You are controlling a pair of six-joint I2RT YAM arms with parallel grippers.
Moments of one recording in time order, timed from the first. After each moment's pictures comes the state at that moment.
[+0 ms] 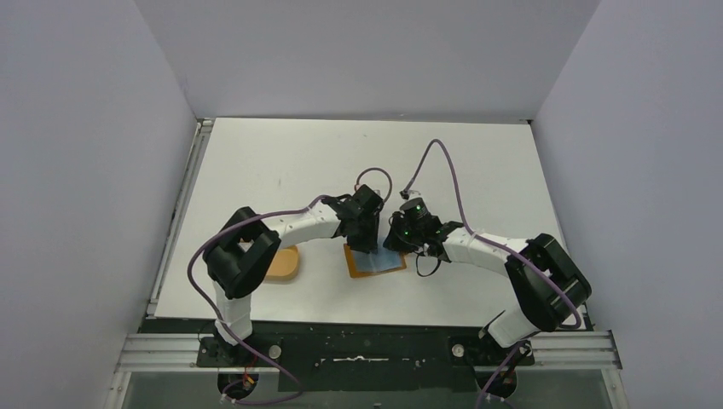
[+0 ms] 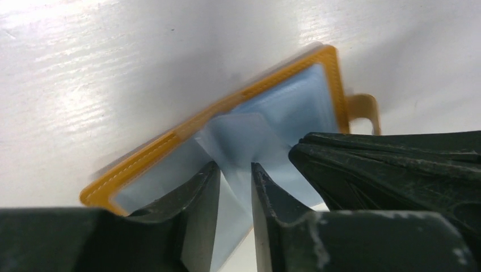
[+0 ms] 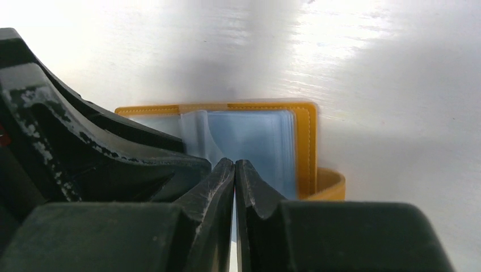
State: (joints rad) left arm -0.83 1.91 1.25 -0.45 0.04 -0.70; right arm 0.65 1.53 0.74 -0.07 -0.04 0.67
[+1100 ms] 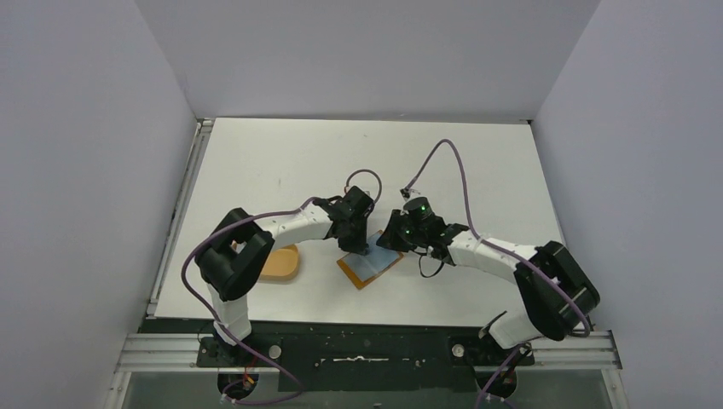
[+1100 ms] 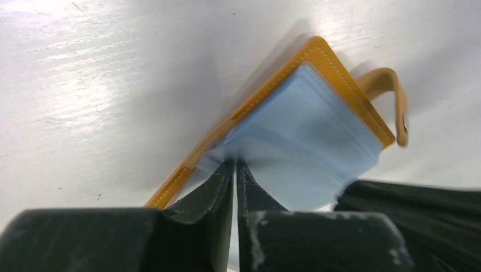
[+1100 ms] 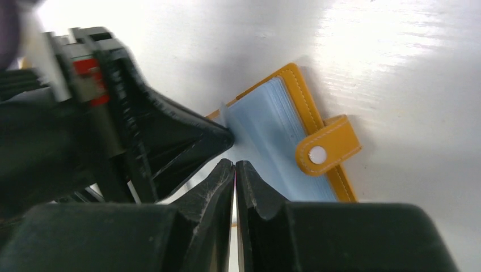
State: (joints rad) left arm -0.79 1.85 1.17 -0.44 0.03 -0.70; right arm 0.65 1.50 0.72 0.01 -0.15 0.75
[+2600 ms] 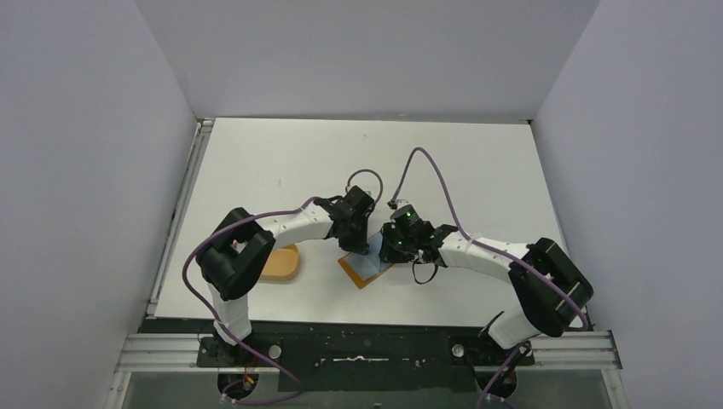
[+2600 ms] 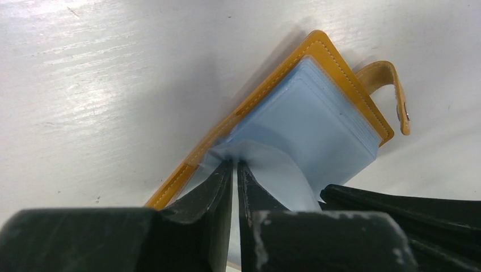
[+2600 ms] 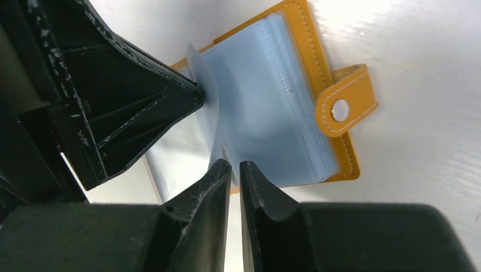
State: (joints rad) left arm -0.79 1.86 1.17 -0.44 0.03 -0.69; right arm 0.73 1.51 0.76 -0.18 -0.07 0.64
